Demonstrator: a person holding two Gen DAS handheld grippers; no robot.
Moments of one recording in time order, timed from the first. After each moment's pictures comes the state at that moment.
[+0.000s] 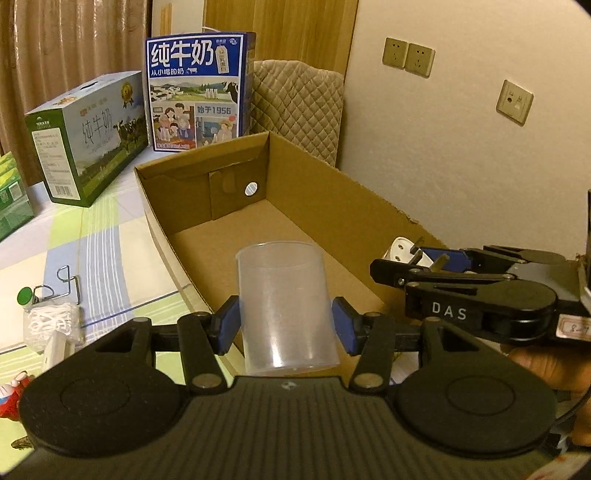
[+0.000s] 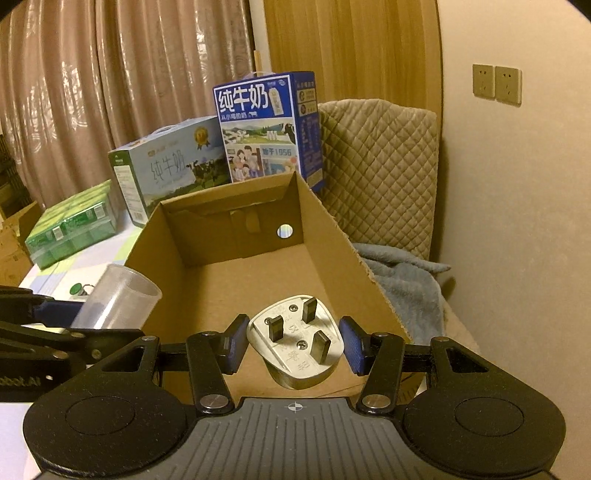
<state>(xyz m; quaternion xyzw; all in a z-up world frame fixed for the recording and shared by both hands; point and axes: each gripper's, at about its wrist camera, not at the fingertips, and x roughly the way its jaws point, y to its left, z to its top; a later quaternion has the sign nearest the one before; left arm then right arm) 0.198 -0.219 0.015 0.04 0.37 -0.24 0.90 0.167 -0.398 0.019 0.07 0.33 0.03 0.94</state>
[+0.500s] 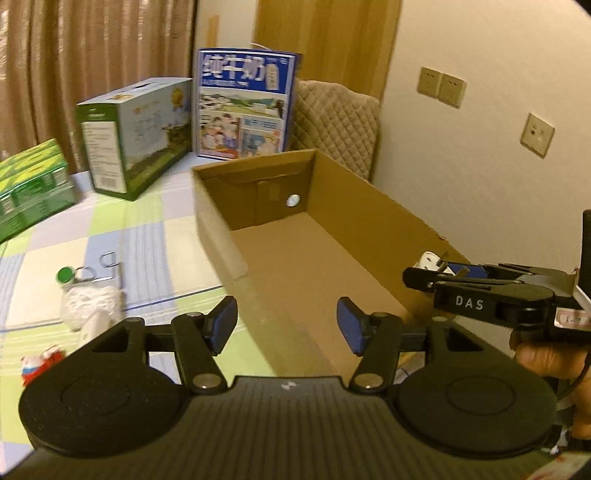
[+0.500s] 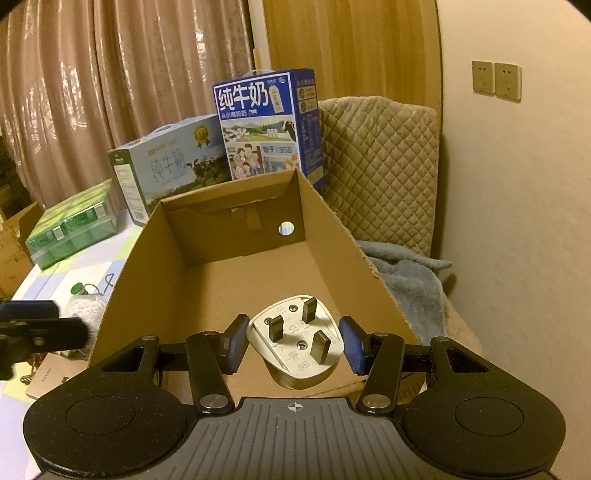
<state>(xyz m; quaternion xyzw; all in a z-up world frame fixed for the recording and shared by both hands) 0.177 -0.170 0.031 0.00 0.35 -0.19 0.92 0.169 -0.396 0.016 0.07 0.33 0.03 0.94</state>
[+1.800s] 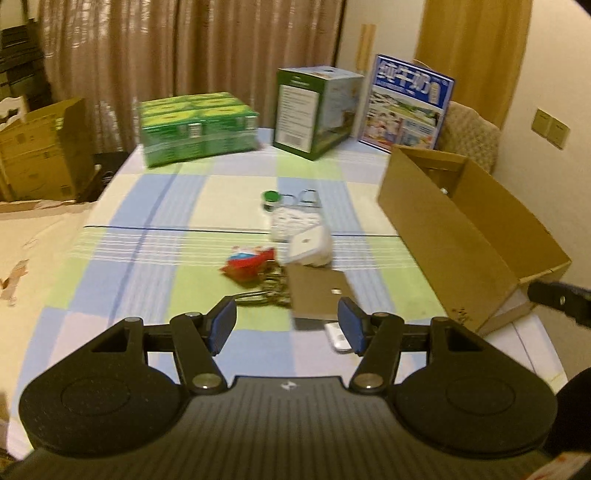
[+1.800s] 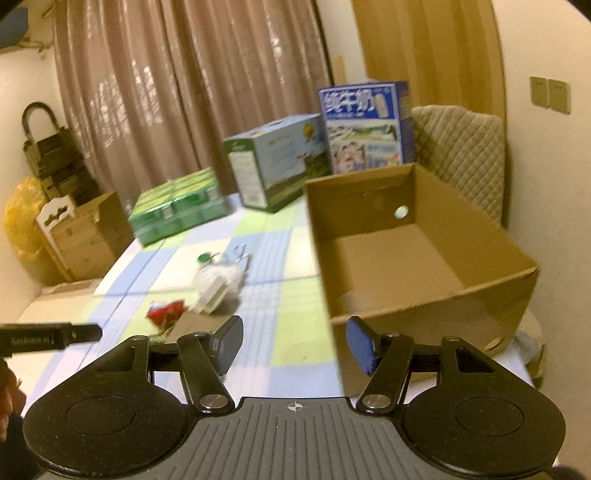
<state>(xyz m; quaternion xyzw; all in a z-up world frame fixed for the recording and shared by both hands) 0.068 0.025 0.025 -0.05 0.36 -0.01 0.93 0.062 -0.268 0.052 0.08 0.33 0.13 0.93</state>
